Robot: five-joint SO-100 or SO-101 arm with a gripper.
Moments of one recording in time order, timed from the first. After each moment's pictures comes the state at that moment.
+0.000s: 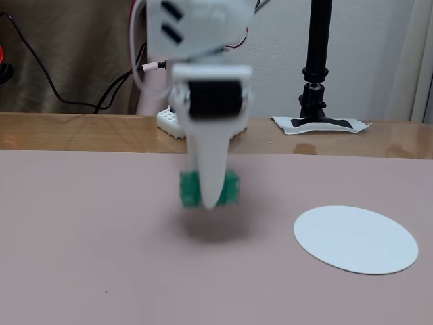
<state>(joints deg) -4.2 89.5 103.0 75.9 -4.7</state>
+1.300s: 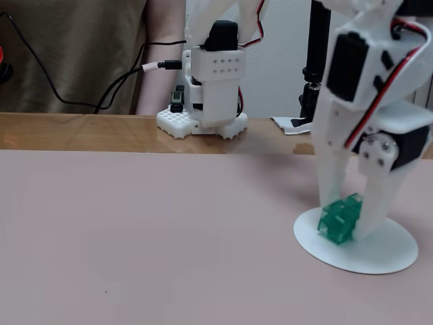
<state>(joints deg) -29.2 49.4 56.3 95.9 -4.7</state>
